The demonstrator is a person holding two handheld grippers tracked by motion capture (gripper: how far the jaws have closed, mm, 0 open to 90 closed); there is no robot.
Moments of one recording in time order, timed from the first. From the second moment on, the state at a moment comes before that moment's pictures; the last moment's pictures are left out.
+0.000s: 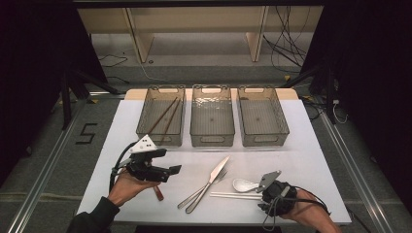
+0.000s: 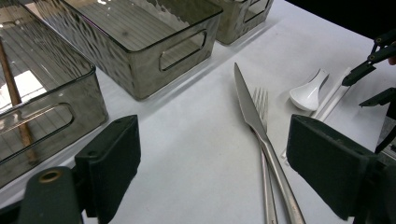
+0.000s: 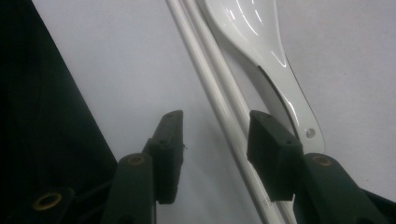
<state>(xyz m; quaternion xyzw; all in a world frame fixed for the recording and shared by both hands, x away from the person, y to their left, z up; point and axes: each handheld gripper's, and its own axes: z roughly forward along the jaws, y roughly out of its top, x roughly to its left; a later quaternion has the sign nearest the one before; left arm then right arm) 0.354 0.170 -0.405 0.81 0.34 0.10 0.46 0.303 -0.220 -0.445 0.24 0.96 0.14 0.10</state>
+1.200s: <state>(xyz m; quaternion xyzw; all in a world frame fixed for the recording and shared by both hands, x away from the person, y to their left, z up) 0.354 0.166 -0.410 0.82 0.34 0.10 0.45 0.313 -0.213 -0.453 0.19 0.98 0.07 0.07</state>
